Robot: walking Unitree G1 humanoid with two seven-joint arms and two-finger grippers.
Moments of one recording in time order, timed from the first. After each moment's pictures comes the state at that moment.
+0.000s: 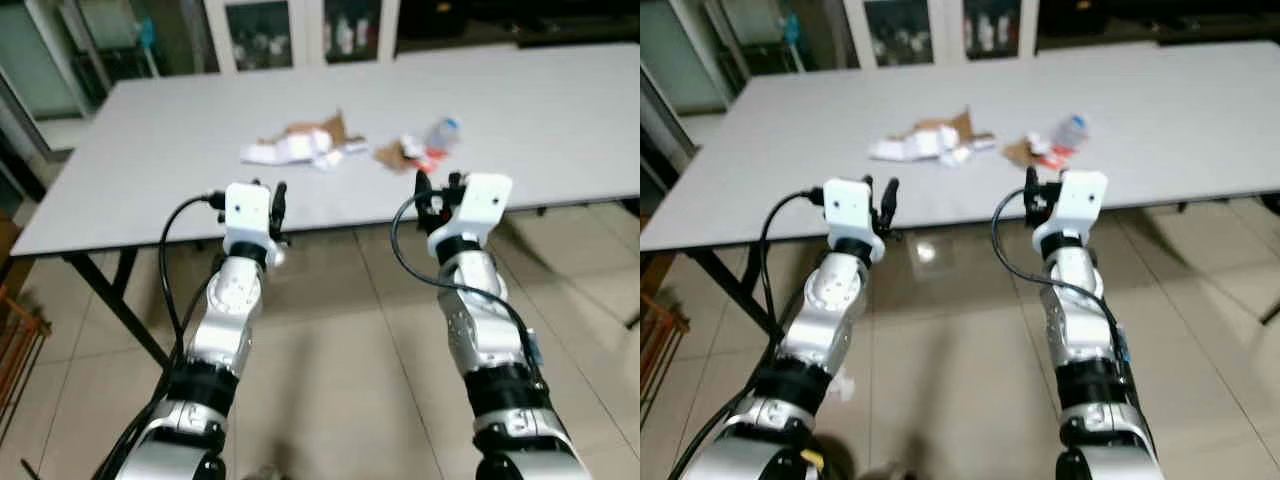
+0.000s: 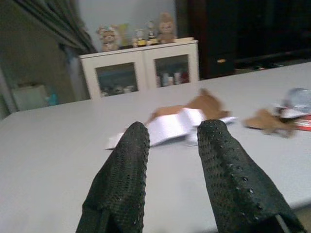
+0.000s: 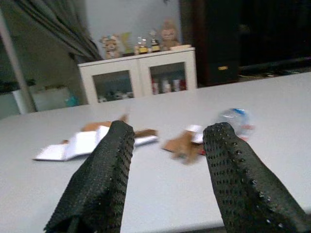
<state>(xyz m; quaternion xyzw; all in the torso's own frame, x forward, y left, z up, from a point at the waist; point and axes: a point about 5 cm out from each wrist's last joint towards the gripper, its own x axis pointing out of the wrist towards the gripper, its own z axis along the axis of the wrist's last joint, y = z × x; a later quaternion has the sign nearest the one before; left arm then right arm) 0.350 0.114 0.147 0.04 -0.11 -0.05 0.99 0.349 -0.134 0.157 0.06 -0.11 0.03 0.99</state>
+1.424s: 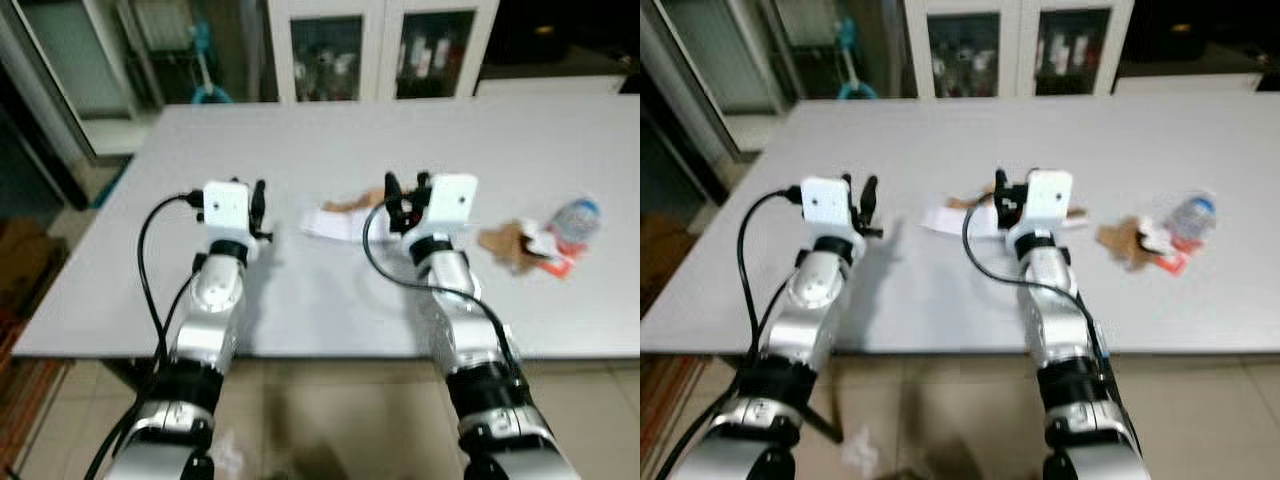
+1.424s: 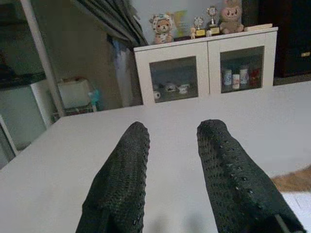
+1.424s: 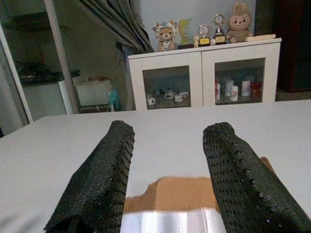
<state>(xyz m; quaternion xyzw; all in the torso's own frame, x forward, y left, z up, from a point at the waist) 0.350 0.128 0.146 0.04 -0.10 -0.04 0.99 0.349 -0.113 0.157 0.05 -0.10 0.06 0.99</state>
